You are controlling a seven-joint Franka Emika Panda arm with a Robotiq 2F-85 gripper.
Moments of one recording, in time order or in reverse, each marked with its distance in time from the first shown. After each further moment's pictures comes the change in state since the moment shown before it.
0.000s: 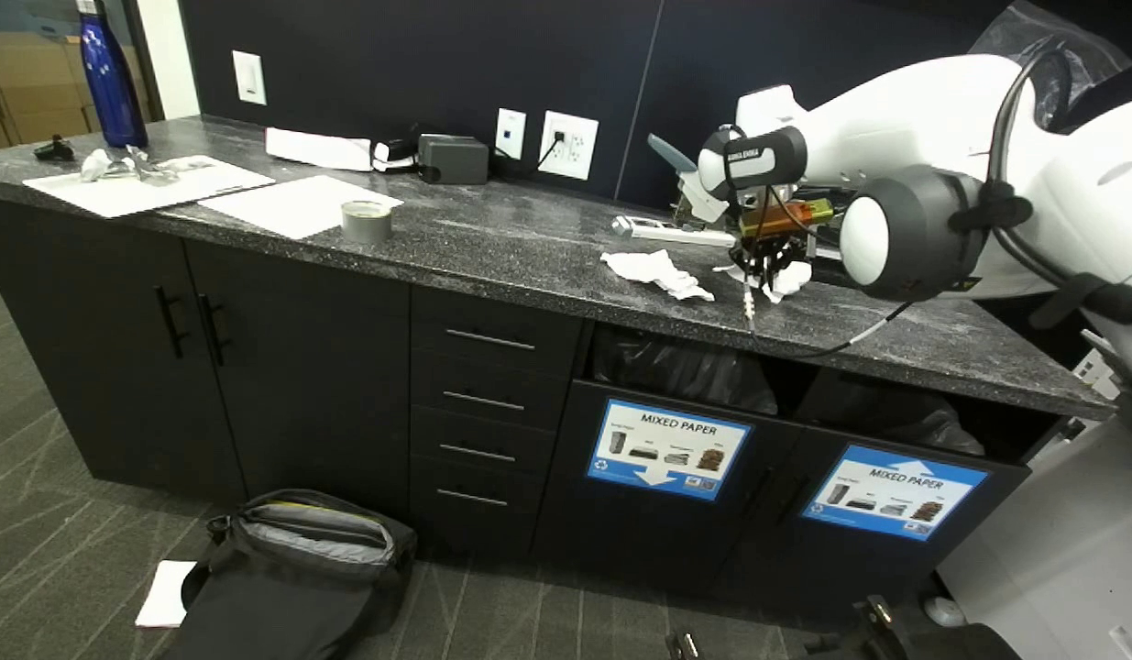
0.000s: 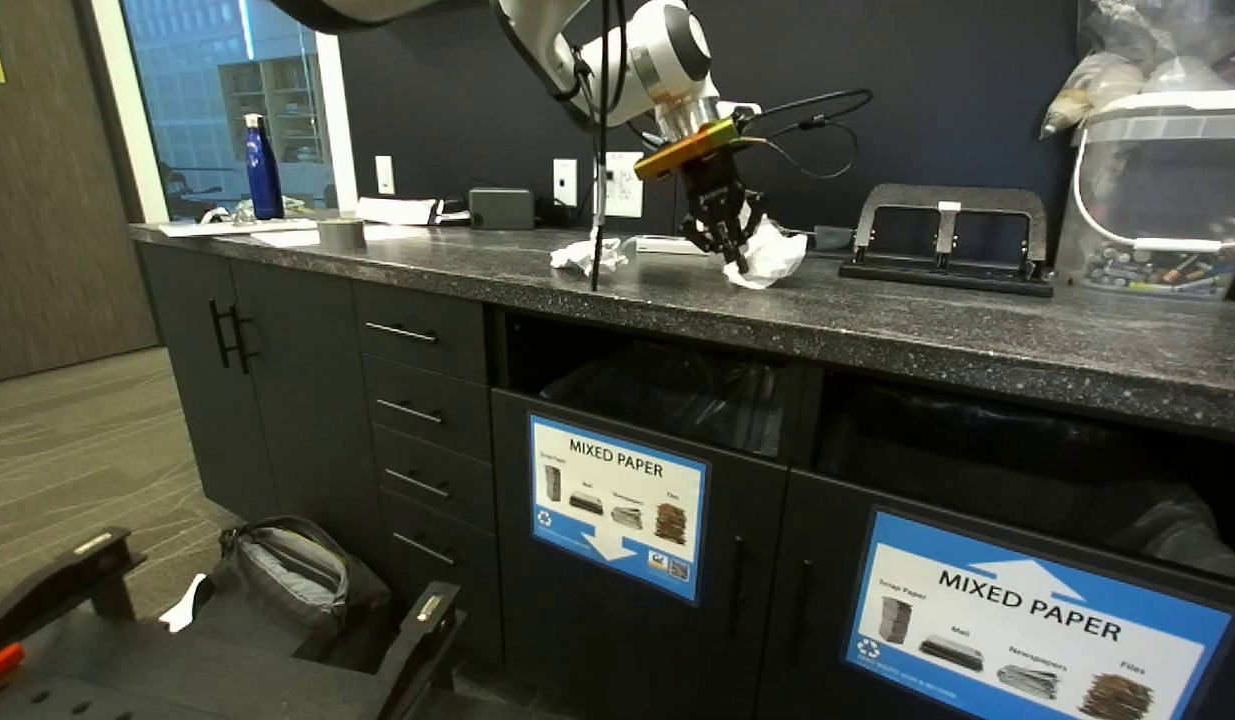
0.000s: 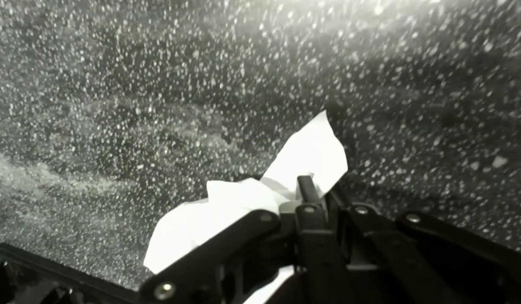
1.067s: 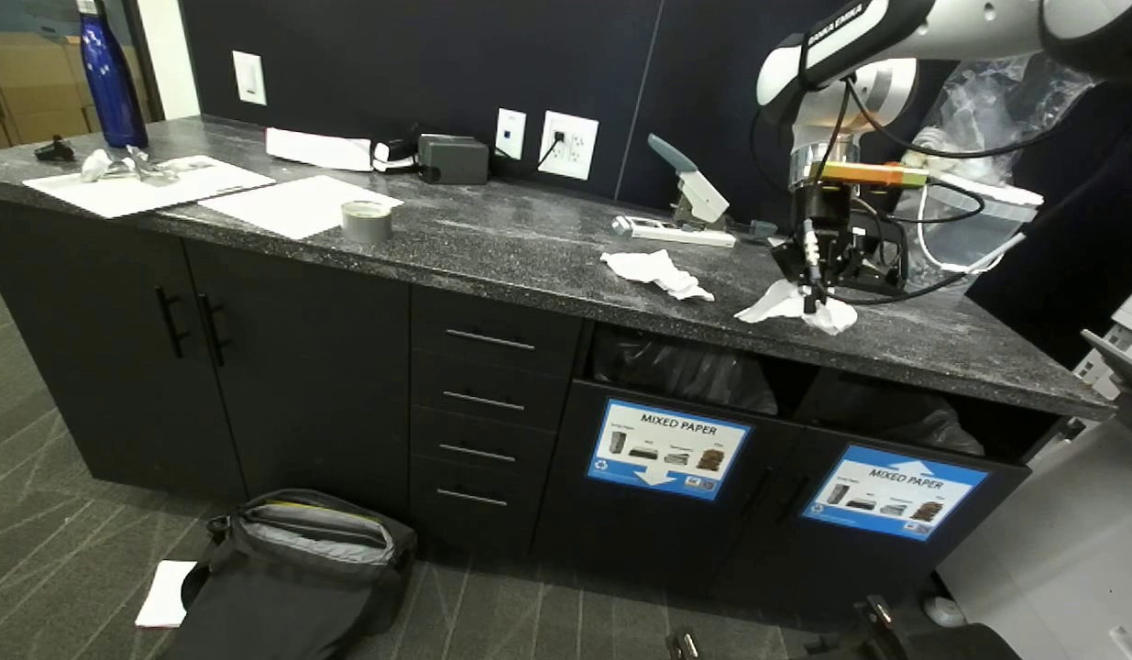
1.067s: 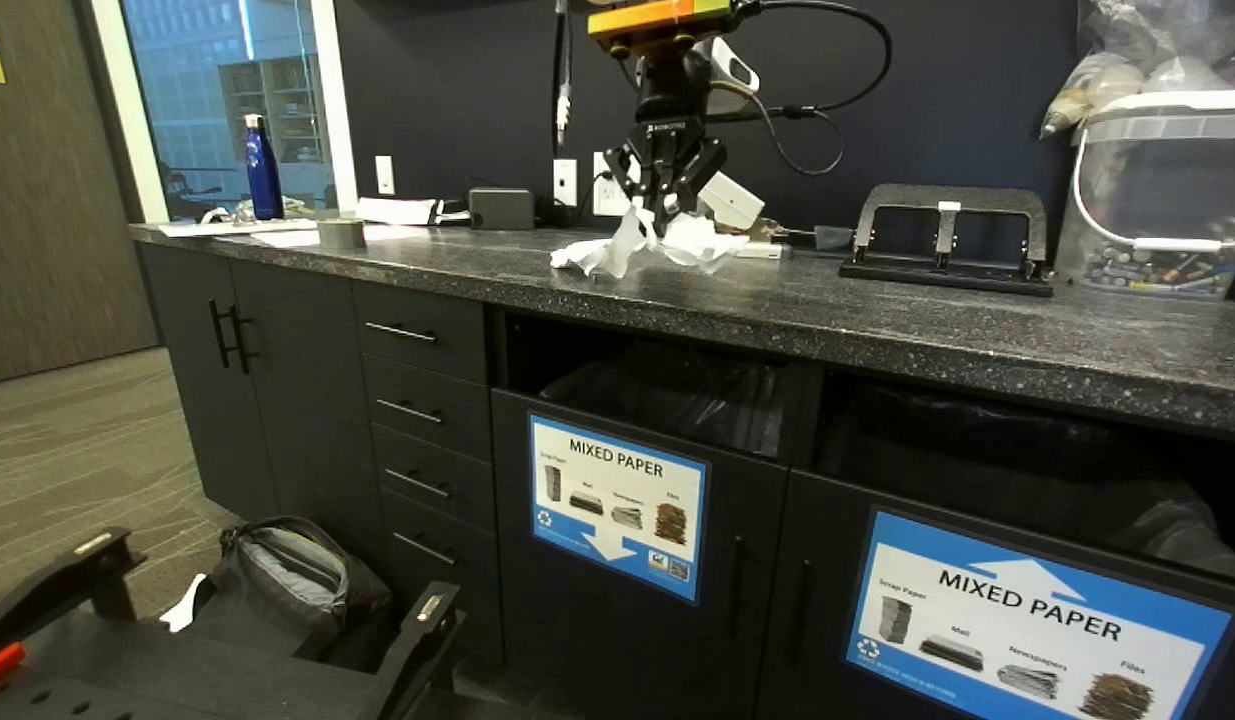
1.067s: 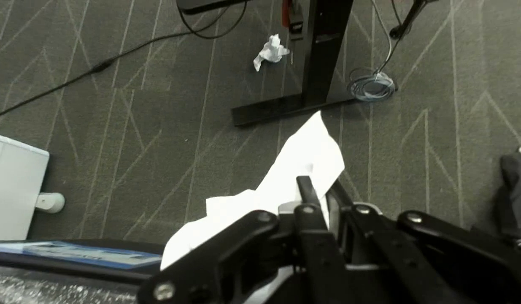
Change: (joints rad) arm -0.035 -0.542 0.143 -0.688 0.104 -0.397 -0.172
